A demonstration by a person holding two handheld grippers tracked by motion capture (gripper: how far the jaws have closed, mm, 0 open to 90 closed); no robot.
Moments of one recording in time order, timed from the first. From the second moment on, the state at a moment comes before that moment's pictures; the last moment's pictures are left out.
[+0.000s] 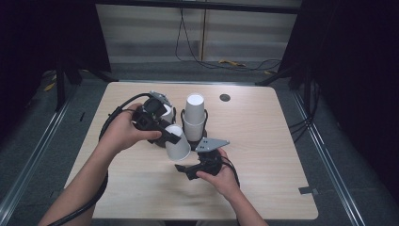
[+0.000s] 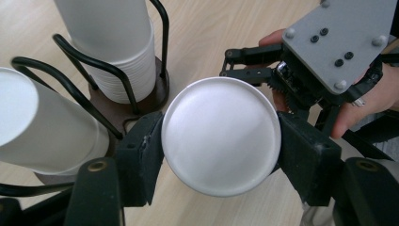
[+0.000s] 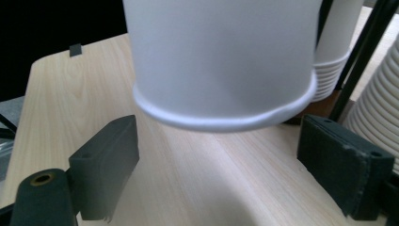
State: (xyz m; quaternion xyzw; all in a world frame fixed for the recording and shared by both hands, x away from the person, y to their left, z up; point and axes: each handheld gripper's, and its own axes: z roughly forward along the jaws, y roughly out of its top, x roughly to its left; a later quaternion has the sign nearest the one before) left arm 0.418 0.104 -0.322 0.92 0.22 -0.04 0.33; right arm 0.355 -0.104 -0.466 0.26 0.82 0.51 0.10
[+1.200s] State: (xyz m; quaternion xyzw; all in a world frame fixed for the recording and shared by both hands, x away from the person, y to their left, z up) left arm 0.418 0.085 -0.328 0.92 0.20 -0.06 0.33; right arm 0.353 -0.111 -0.462 0.24 0.81 0.52 0.10
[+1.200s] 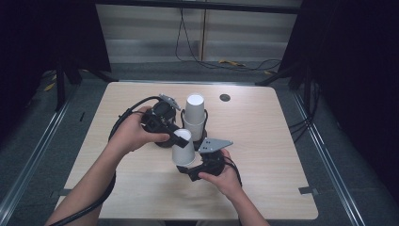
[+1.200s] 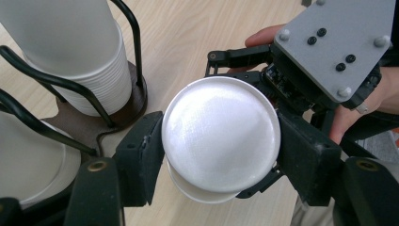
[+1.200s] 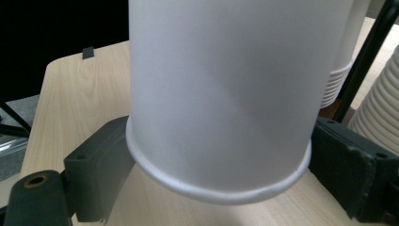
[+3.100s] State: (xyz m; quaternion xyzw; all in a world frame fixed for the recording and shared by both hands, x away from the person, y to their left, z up) left arm 0.423 0.100 -0.349 0.91 0.20 -0.07 0.36; right arm 0.354 -0.133 -0.460 0.25 0.82 0.50 0.10
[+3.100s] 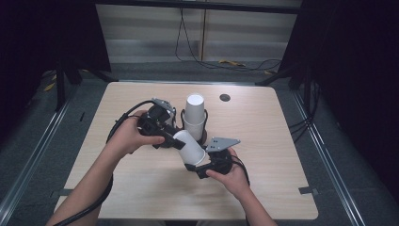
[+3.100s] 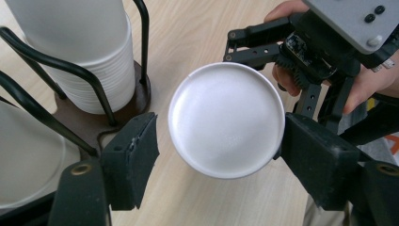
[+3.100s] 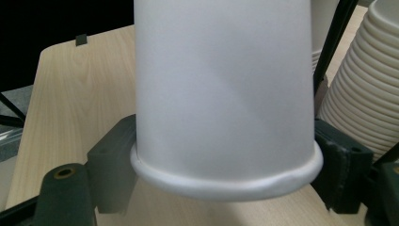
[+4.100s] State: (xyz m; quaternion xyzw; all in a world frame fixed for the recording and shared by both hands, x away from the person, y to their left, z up) left arm 0.405 0.116 -0.369 0.90 0.19 -0.04 0.40; right arm 0.351 -0.162 -0.463 0.24 0.86 0.44 0.10
